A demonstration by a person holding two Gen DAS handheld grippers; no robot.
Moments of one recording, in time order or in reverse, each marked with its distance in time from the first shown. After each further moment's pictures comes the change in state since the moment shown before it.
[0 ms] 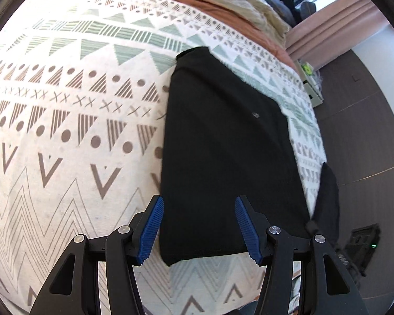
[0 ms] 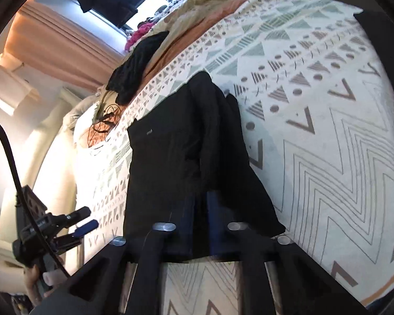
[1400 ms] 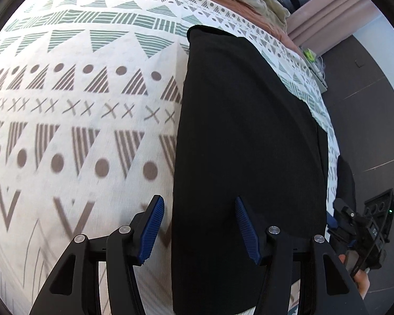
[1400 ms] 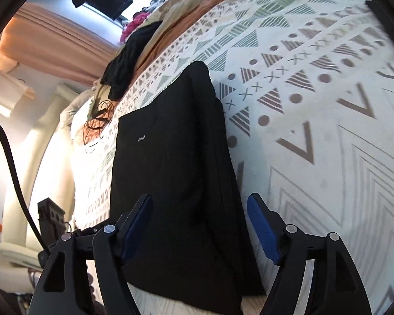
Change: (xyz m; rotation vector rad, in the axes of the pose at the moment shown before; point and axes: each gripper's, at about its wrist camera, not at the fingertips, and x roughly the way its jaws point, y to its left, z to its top) left arm 0.079 0.008 0.029 0.053 0.034 -0.003; right arm 0.042 -0.042 0.047 0.007 0.097 0.016
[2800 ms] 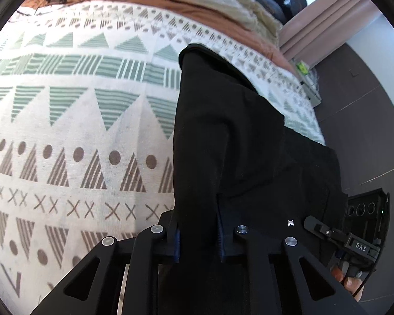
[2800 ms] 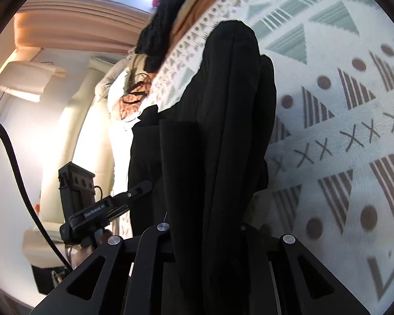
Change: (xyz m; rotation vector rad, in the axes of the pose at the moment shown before) left arm 0.008 -0.043 0.090 0.032 -0.082 -0.029; right arm 0.090 0.040 0.081 -0.055 0.230 0.283
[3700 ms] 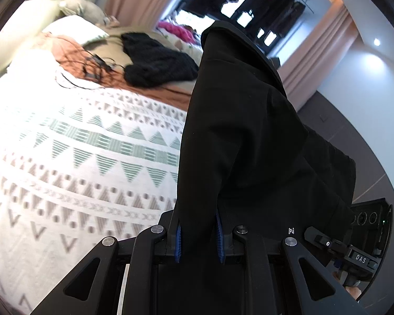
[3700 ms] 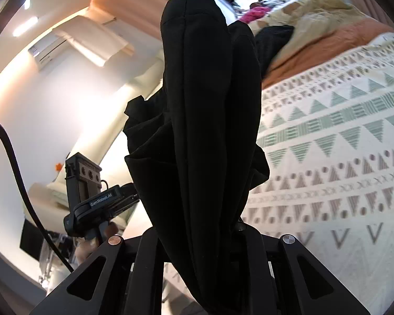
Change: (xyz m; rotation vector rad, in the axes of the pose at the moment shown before) left arm -0.289 0.015 -0.036 0.014 -0.339 -0.033; right arm -0.077 0.254 -0.088 -0.336 -0.114 0.088
